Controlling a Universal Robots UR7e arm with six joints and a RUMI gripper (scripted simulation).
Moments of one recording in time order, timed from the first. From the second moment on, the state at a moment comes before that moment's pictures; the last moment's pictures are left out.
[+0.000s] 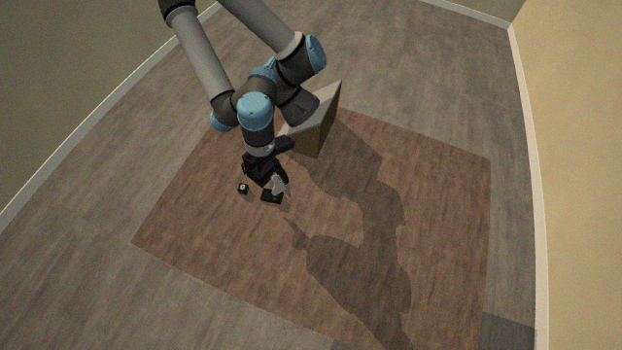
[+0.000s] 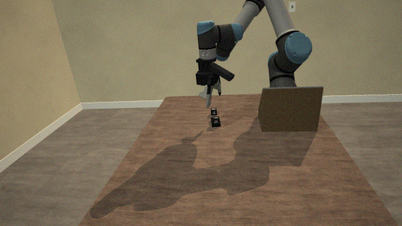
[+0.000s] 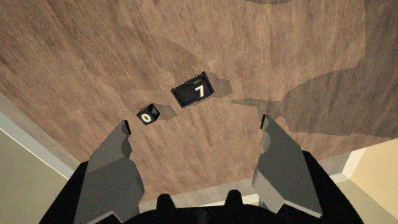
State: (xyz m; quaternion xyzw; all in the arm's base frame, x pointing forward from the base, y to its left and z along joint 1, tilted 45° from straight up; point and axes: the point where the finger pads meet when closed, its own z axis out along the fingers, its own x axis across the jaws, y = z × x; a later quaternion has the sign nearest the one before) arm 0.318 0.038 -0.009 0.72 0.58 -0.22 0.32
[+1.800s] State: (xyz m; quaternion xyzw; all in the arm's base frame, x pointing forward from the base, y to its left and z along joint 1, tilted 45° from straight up) arm 0.316 0.046 -0.018 0.57 0.73 -0.28 0.26
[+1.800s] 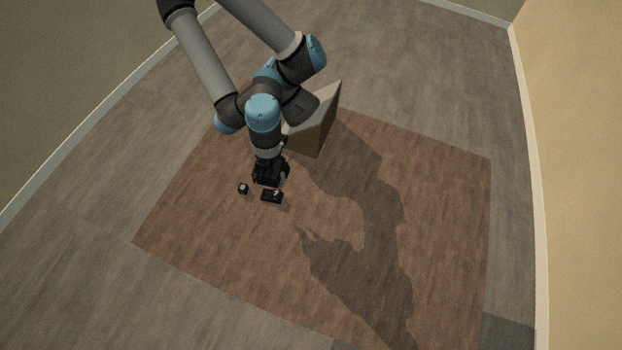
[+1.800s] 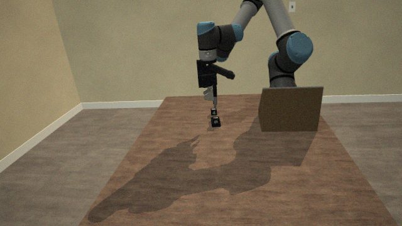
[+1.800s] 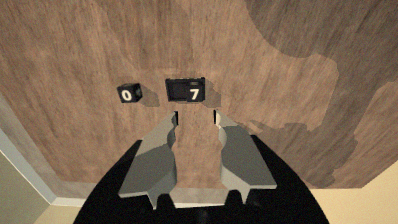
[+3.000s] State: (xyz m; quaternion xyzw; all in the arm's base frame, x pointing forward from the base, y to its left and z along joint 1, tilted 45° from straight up) arm 0.316 0.040 -0.023 0.57 0.73 -0.28 0.26
